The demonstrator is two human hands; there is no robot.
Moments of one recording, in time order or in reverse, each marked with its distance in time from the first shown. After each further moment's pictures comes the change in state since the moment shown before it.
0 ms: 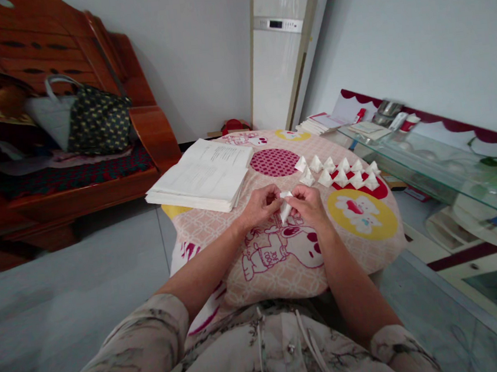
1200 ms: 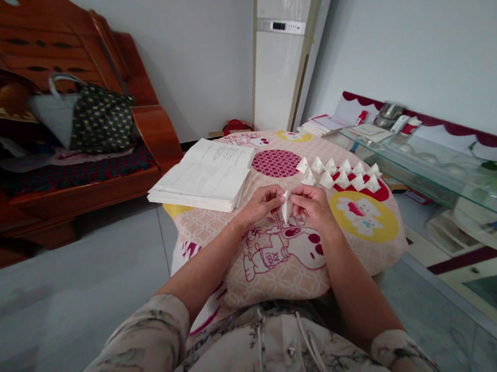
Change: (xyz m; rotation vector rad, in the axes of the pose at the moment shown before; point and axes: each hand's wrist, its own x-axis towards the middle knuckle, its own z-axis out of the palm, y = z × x) left_hand 0.007 -0.002 -0.008 -0.326 -0.169 -0.072; right_hand -0.002 -0.009 -0.002 0.235 -0.048 0.037
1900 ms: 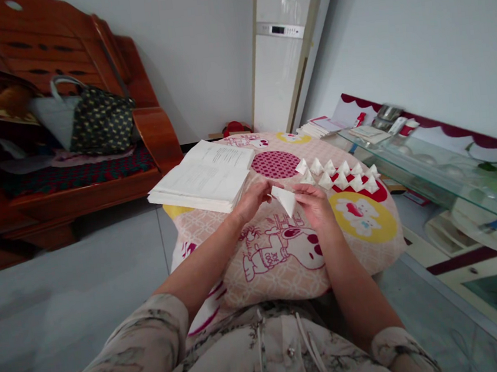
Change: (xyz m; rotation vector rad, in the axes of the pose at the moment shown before) left_hand 0.008 -0.009 -0.013 -0.194 0.173 -0.006; right_hand 0.011 0.019 -0.007 0.223 0.141 -0.030
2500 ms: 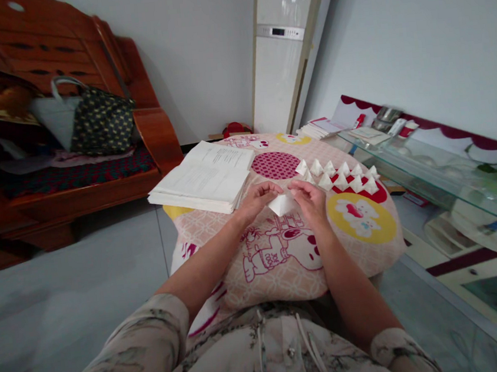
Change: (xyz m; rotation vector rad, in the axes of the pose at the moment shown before) left_hand -0.002 0.000 0.006 0.048 0.024 -0.010; right_hand -0.001 0.000 0.007 -0.428 0.092 -0.258
